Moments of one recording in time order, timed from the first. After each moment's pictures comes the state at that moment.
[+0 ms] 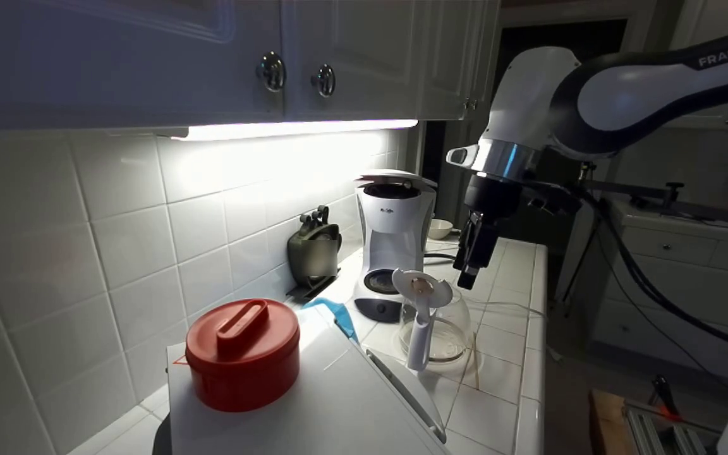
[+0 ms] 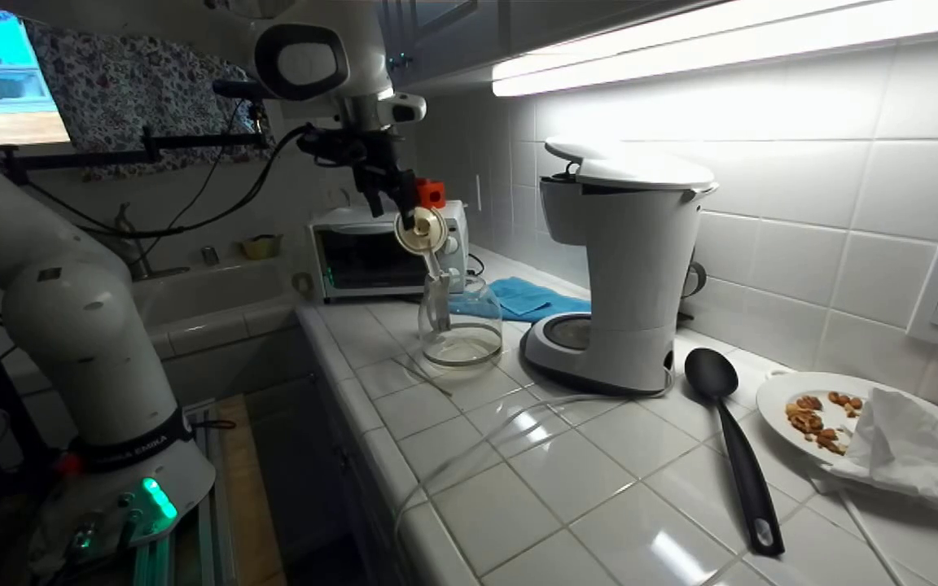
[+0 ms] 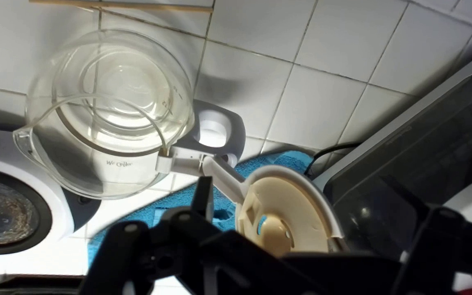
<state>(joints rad) 0.09 -0.50 -0.11 -2.43 0.14 2.11 -0.29</state>
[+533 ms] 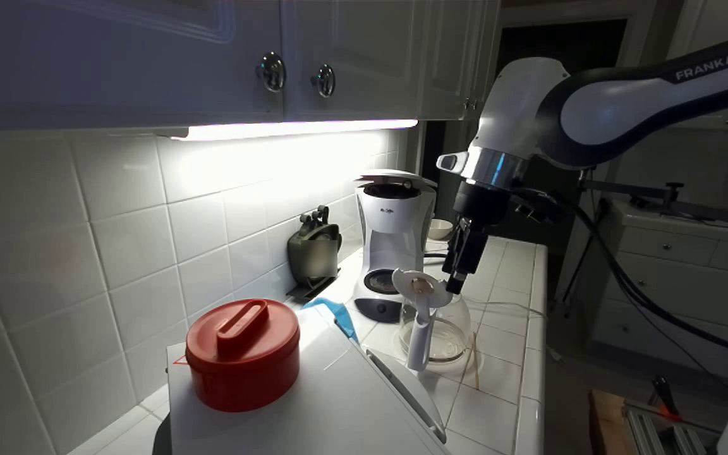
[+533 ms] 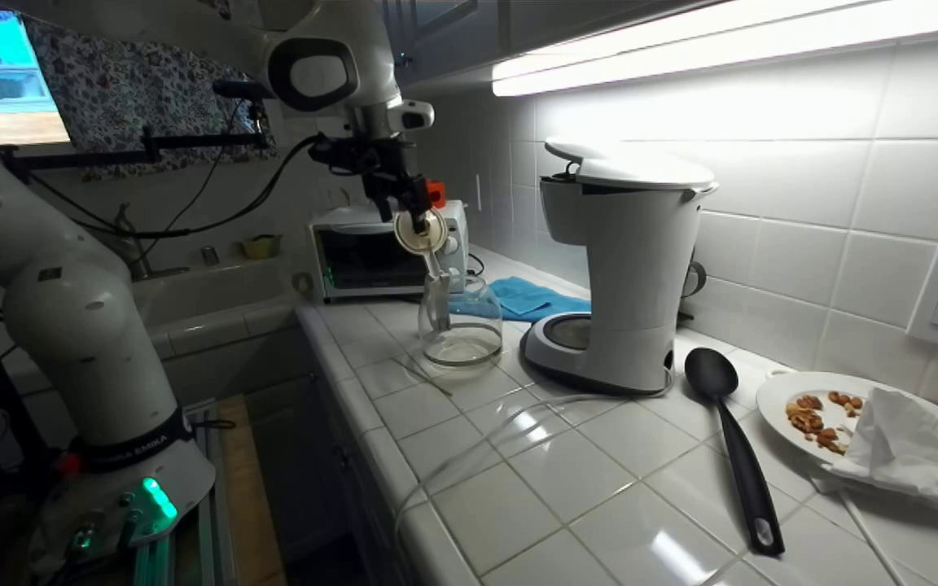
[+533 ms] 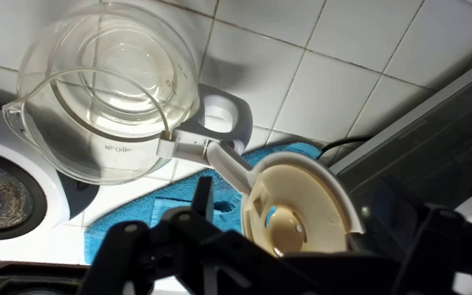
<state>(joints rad) 0.09 -0.45 -0.10 -2.42 0.14 2.17 -0.32</state>
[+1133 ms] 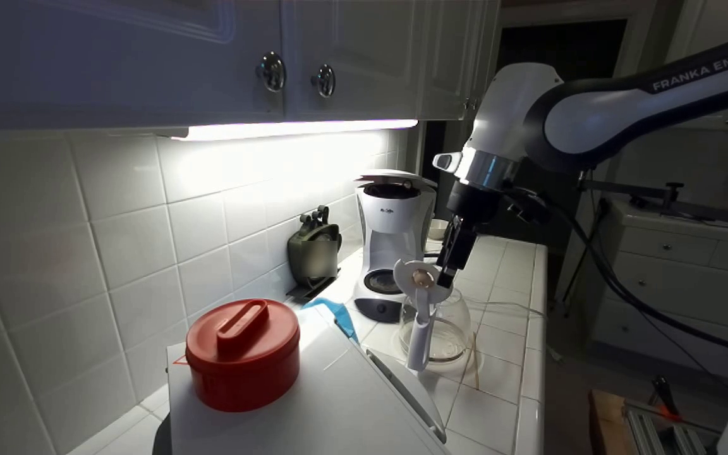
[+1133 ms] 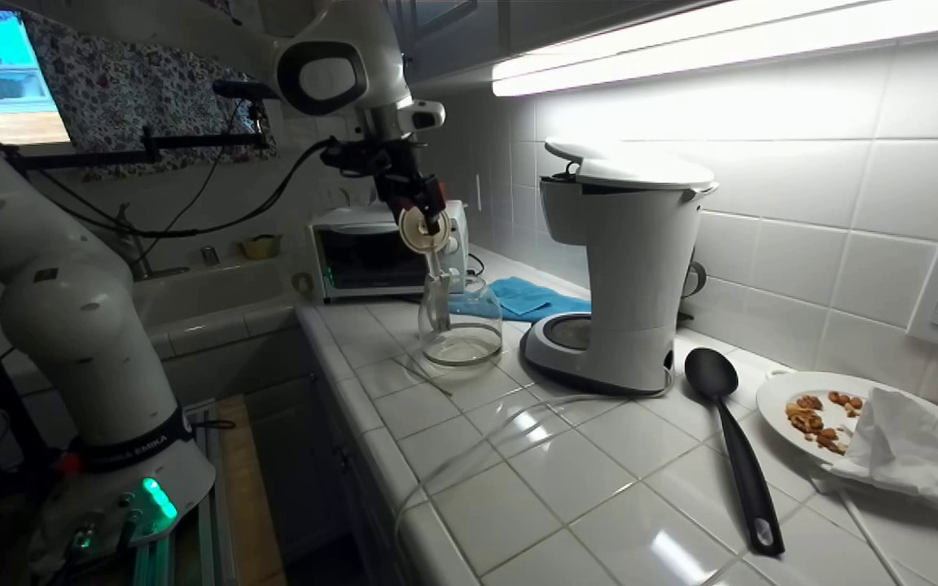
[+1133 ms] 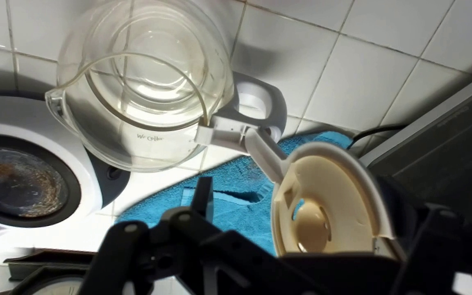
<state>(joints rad) 0.06 -0.42 -0.10 -2.41 0.11 2.22 -0.32</state>
